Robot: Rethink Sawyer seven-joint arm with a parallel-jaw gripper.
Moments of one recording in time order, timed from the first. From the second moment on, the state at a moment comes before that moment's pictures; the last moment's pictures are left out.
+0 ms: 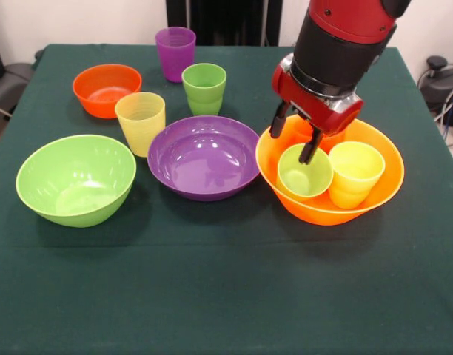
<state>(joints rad) 0.10 -0.30 -0.35 1.17 0.21 0.79 2.43</state>
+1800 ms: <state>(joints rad) 0.10 -0.23 -0.35 1.15 0.22 0.86 2.43</state>
